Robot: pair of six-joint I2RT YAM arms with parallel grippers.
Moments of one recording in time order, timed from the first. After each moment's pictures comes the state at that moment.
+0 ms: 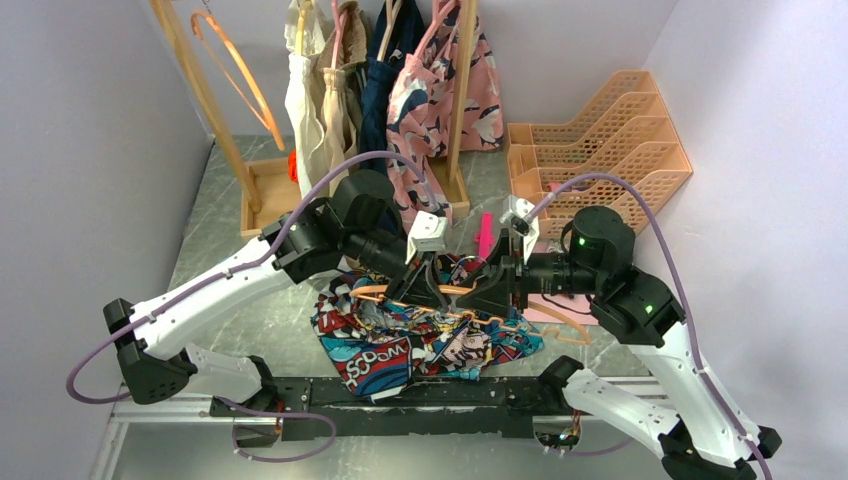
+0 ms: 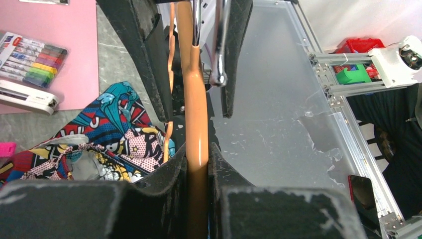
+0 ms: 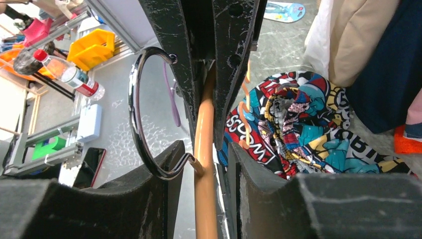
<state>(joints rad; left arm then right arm) -1.00 1.34 1.45 -0.58 0.88 0.08 0.67 0.79 1.20 -0.70 -0.79 0.13</state>
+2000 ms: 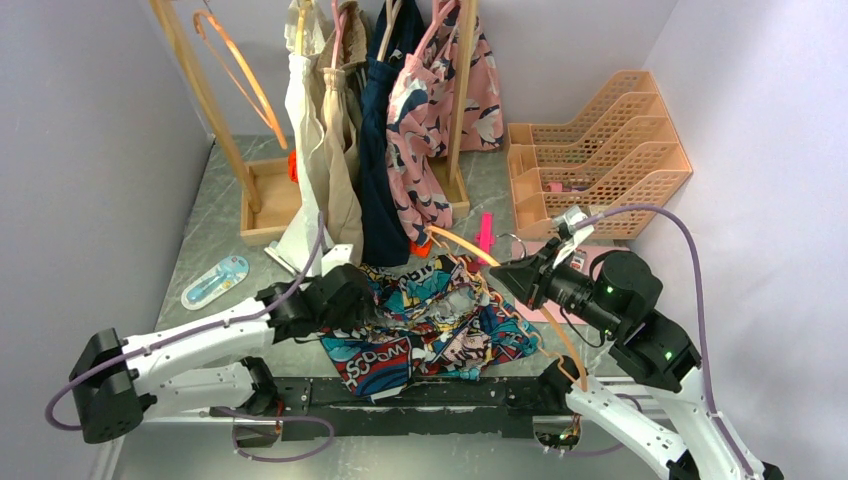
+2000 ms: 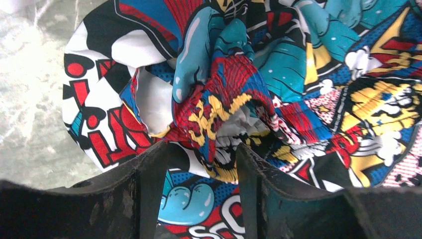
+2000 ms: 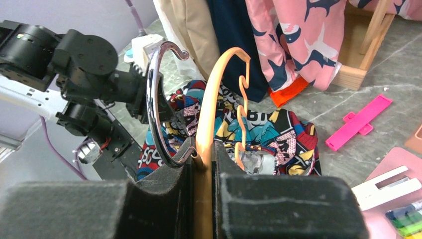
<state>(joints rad) -0.99 1.02 0.68 -0.63 -0.37 -0.90 0.67 0.52 1.00 -0.66 -0.15 0.26</state>
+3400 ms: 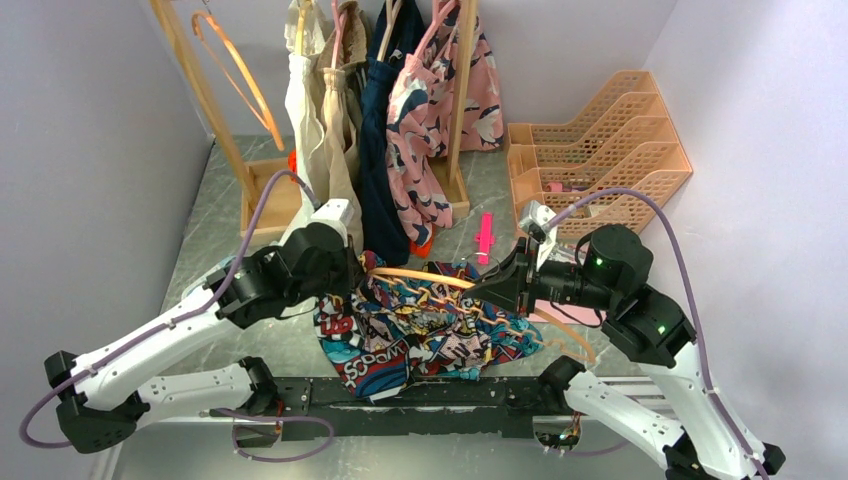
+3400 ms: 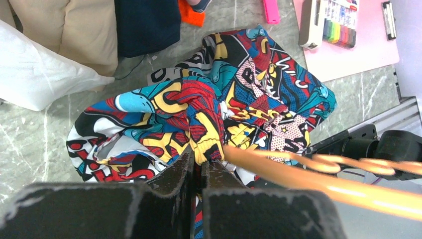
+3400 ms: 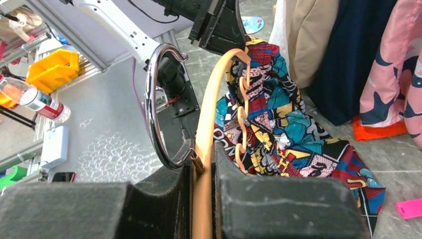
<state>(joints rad) -0.98 0.96 1.07 -0.76 -0.29 -0.69 0.67 0.68 1.13 -0.66 -0.62 0.15</state>
